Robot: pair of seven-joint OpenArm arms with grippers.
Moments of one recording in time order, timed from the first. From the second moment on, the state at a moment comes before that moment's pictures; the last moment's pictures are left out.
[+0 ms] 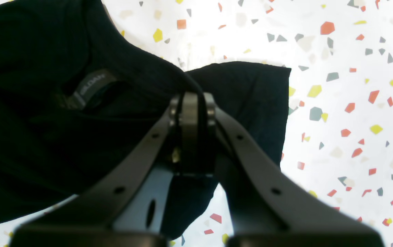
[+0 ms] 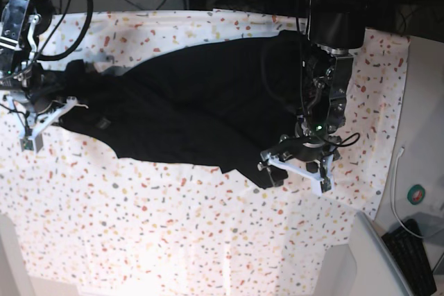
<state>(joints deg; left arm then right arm) -9.0 -5.3 2.2 64.5 -22.7 7.7 16.8 -7.6 5.9 21.2 92.6 10.0 15.9 -51.1</state>
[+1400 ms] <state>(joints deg) 22.7 -13.3 -24.2 109.6 -48.1 -2.7 25.6 -7.7 7.2 28.9 83.4 7.2 11.5 -46.4</state>
